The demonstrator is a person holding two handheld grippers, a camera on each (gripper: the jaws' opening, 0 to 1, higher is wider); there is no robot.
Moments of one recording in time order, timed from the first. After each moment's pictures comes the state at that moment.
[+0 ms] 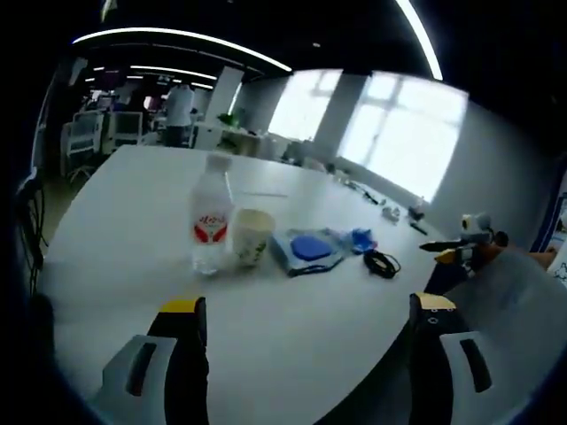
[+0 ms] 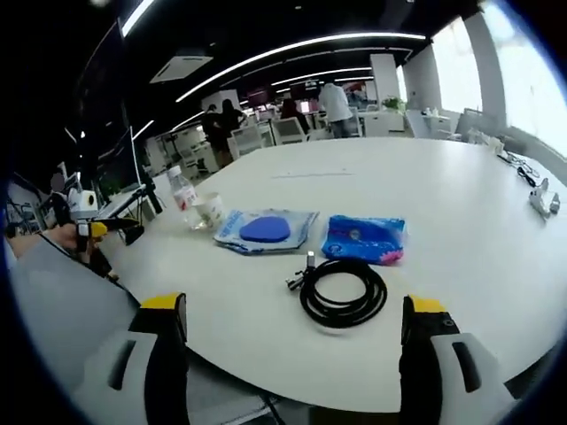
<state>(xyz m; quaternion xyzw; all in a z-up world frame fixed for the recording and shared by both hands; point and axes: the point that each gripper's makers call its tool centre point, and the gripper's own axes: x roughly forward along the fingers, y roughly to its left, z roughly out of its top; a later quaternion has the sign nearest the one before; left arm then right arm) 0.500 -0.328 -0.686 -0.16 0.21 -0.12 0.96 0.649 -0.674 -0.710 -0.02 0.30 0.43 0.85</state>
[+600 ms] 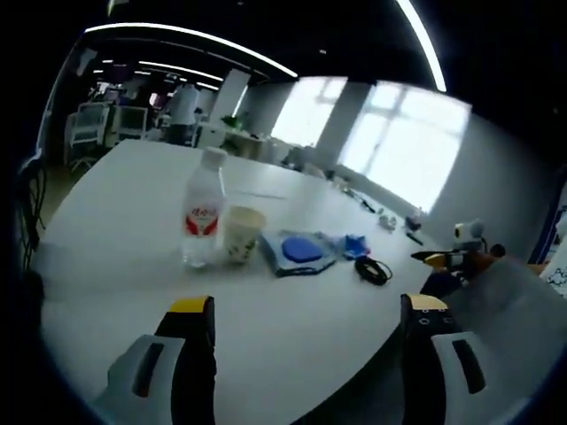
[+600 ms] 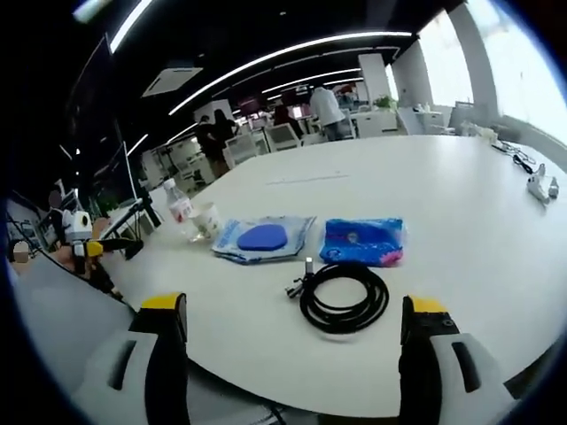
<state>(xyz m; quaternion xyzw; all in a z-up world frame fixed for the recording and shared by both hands) 0.495 -0.346 -0.682 -0.19 0.19 -0.12 0.95 0.656 -0.667 -0.707 0.01 0.29 0.42 0.86</state>
